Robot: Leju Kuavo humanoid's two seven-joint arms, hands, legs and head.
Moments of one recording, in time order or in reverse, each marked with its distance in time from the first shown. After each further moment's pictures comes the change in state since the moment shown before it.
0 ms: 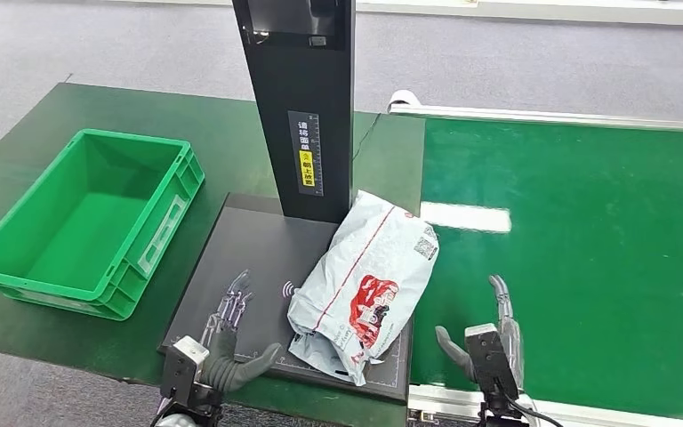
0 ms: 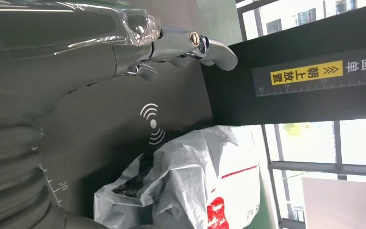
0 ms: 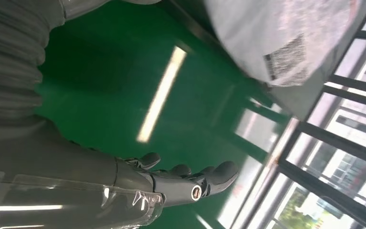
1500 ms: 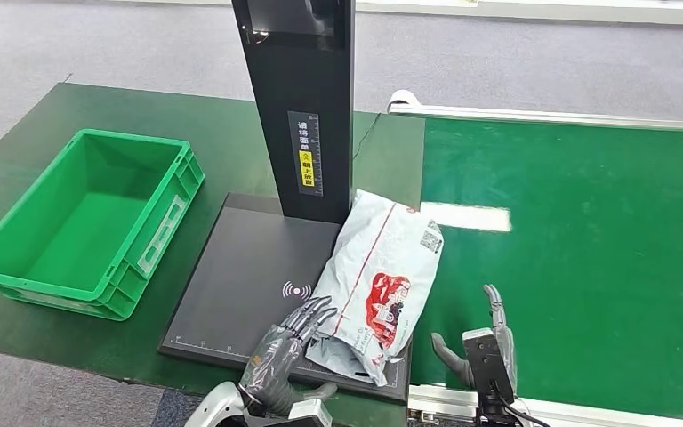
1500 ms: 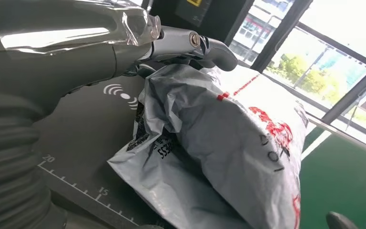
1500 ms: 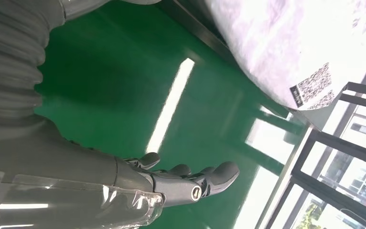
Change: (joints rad) left arm -0.057 0.019 -0.252 0.043 -0.779 0.246 0.127; right arm -0.003 0.053 -0.060 0.041 0.019 0.057 -0.031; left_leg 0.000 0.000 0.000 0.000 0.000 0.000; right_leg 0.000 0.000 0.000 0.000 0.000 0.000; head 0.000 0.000
